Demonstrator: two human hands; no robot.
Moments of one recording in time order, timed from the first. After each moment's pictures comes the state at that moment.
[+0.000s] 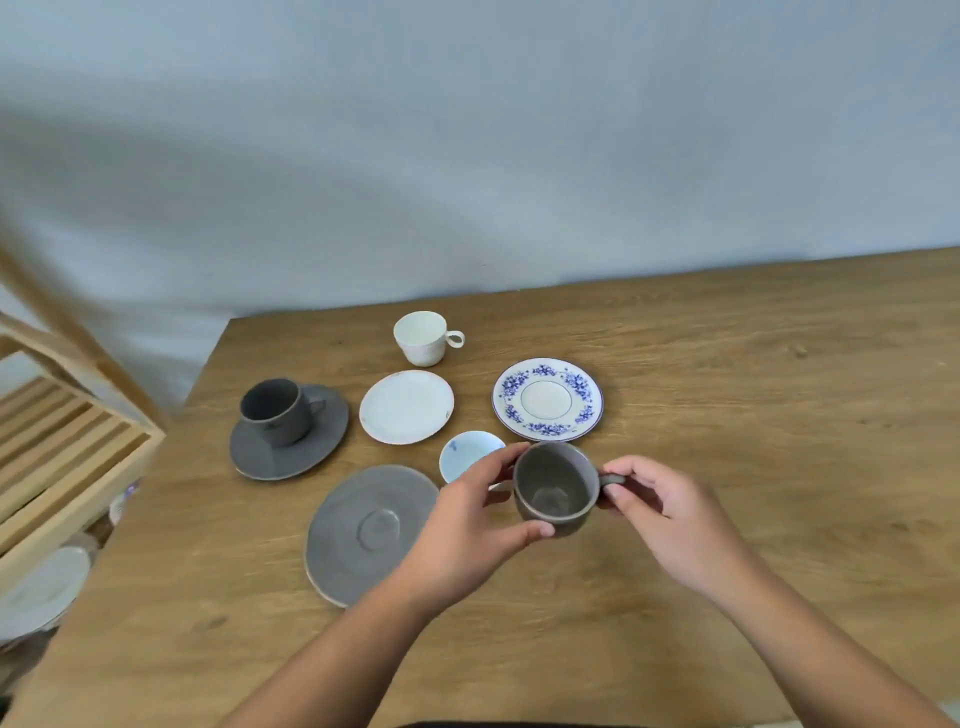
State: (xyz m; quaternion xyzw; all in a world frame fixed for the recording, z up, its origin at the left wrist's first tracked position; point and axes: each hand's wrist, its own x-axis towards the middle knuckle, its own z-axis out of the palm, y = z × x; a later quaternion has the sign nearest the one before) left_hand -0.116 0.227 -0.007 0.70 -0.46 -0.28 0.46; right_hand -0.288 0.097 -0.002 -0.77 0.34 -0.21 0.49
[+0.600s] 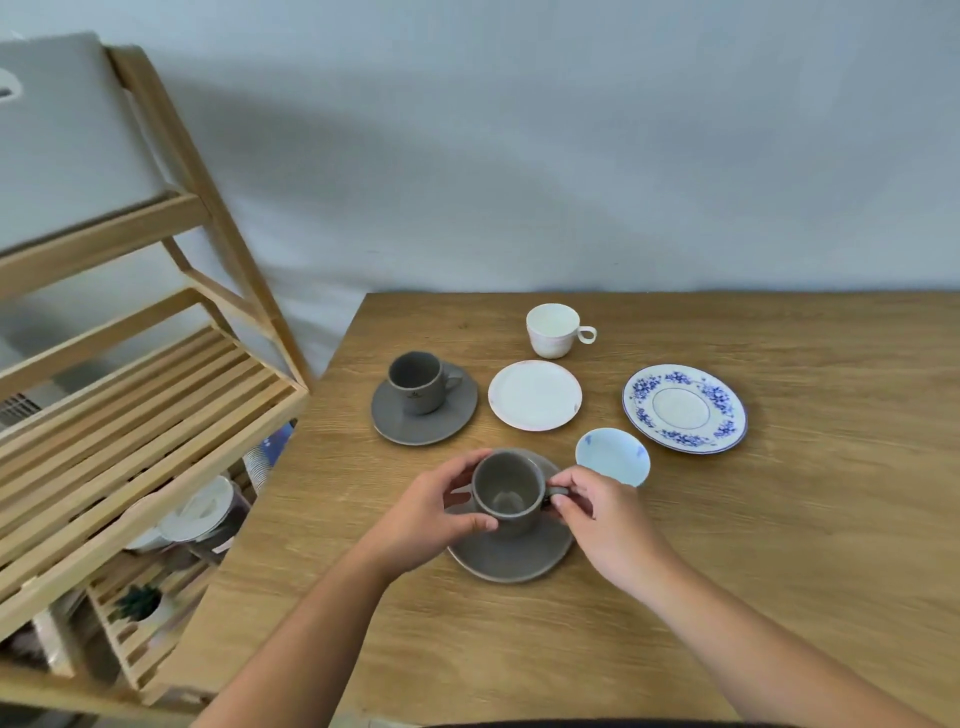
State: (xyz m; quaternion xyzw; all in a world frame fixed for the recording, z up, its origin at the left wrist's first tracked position) left_hand -0.003 0.344 -0.016 0.77 -0.37 -0.32 0.42; right_hand -0.148 0.189 -0.027 -0.82 0.28 -0.11 0.49
